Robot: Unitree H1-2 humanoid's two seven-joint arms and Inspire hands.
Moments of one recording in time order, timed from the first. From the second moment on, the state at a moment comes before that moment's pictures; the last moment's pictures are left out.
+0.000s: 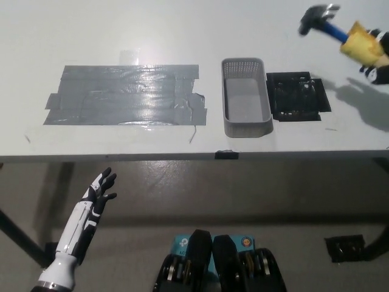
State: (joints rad) left_arm -0.04 0.22 -0.03 0.04 0.08 -0.22 -0.09; right_arm -0.94 -0.64 0.28 0.51 -0.27 0.23 0.61
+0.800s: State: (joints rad) left_arm -0.05 0.22 -0.02 0.04 0.08 -0.22 -0.09; right_arm -0.94 -0.63 0.36 0.54 -0.32 0.24 0.71
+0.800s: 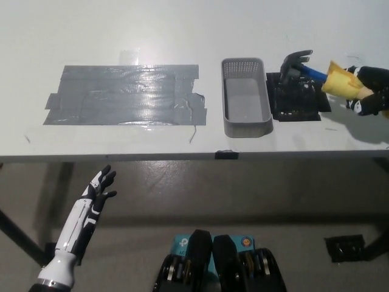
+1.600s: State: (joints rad) left_arm -0.05 0.22 -0.02 0.04 0.08 -0.22 -0.09; right_arm -1.10 -0.62 -0.05 0.75 -0.07 0.42 0.86
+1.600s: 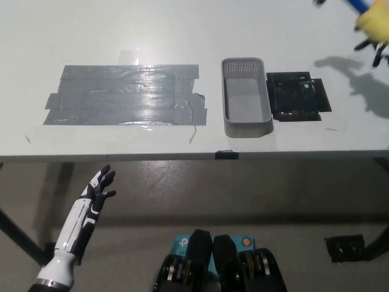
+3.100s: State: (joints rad) left_arm -0.06 0.23 0.00 0.03 0.08 -0.22 -0.10; right_arm -1.12 -0.61 0.45 0.81 -0.44 0.21 0.74
